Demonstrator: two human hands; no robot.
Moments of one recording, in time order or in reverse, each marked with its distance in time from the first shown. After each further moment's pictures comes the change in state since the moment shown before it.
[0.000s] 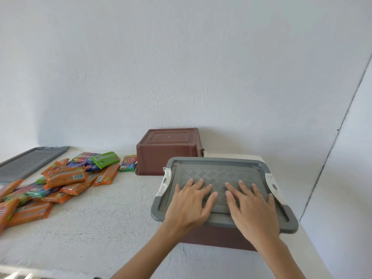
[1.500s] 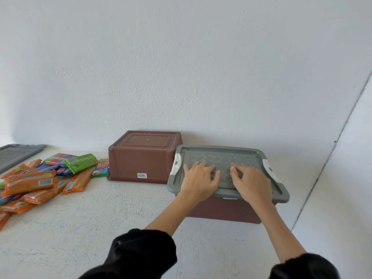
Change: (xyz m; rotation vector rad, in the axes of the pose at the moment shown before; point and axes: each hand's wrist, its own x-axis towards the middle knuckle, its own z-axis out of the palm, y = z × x) left_hand 0.154 0.025 0.046 -0.077 0.129 -0.042; right_hand 0.147 0.066 -0.009 0.090 0.257 0.000
